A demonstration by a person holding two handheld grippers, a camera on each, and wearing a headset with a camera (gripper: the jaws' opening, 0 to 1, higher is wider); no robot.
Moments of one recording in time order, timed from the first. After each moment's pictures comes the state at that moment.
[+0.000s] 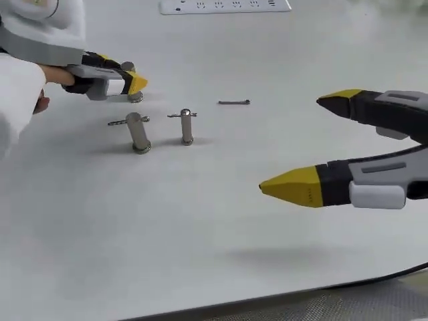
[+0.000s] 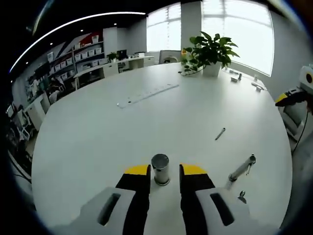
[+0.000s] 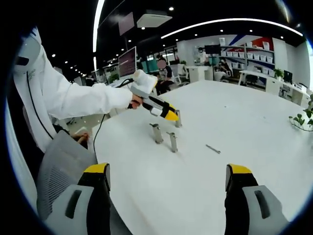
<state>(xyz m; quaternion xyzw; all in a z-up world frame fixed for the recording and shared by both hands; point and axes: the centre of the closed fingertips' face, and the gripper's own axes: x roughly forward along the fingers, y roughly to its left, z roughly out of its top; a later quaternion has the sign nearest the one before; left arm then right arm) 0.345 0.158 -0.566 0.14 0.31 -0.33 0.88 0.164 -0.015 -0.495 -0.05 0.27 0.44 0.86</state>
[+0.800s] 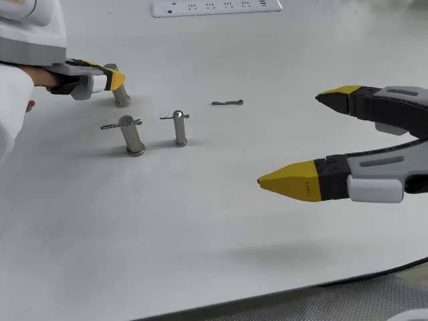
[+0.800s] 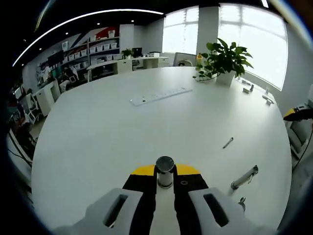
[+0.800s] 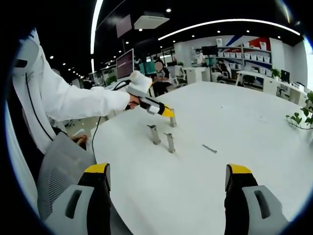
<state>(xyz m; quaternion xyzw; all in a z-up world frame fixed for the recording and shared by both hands) 0.359 0.177 -0.551 0.06 0.29 -0.28 0.91 0.165 -0.022 -0.491 -0.05 0.26 0.43 0.86</state>
